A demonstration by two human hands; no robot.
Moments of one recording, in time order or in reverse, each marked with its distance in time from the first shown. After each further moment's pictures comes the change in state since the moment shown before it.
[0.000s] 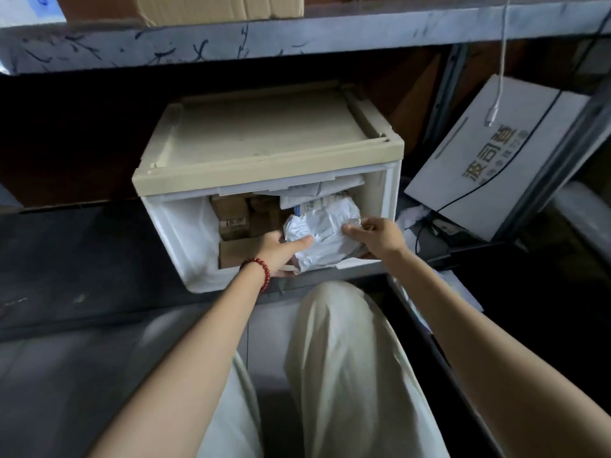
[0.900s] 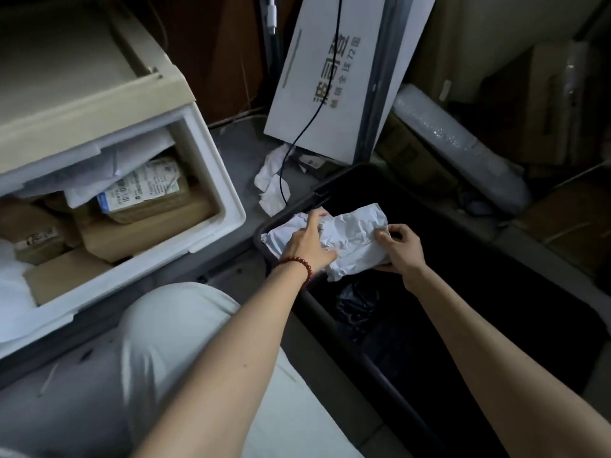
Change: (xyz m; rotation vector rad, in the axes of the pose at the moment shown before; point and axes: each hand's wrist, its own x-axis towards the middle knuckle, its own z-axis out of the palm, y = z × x) left_hand 0.006 -0.030 0.282 0.777 -0.474 0.359; right_hand -0.069 0.213 -0.185 0.341 0.505 0.452
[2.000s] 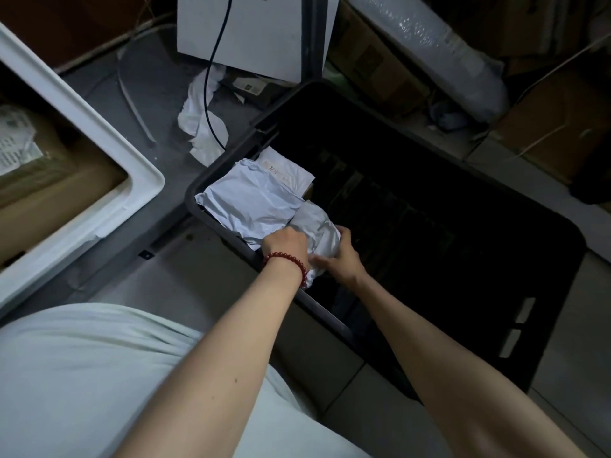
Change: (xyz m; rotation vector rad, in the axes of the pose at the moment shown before) left_hand 0.015 -0.007 0.090 0.961 -0.376 -0.031; right_hand -0.014 0.117 0.026 -0.145 -0.215 0.150
